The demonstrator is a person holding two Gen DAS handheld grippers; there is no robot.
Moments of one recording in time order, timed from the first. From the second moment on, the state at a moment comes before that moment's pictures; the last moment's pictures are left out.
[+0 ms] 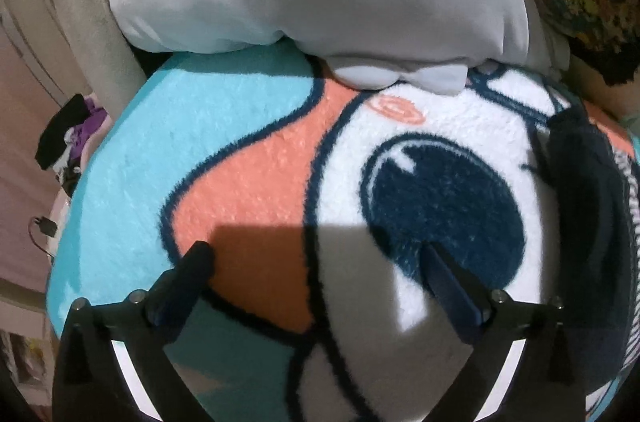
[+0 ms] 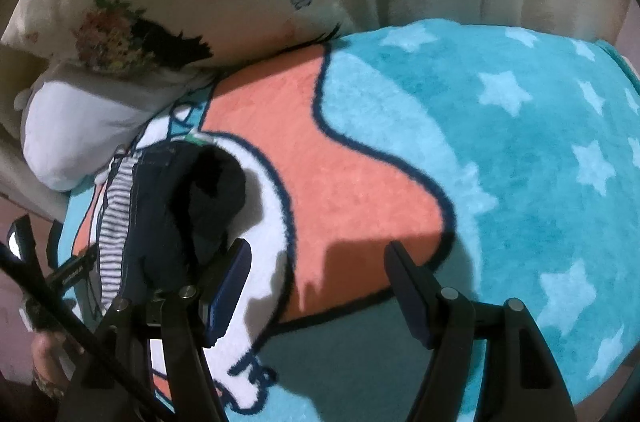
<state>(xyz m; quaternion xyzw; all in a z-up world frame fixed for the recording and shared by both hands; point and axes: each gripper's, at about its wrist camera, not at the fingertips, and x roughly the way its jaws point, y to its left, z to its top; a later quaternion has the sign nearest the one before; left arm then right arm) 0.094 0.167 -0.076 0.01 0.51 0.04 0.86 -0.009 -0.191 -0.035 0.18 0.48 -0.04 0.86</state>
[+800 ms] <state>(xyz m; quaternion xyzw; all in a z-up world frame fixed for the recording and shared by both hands) 0.026 0.092 0.015 0.01 0.49 -0.11 0.86 -0.027 -0.117 -0.024 0.07 0.46 0.03 0.89</state>
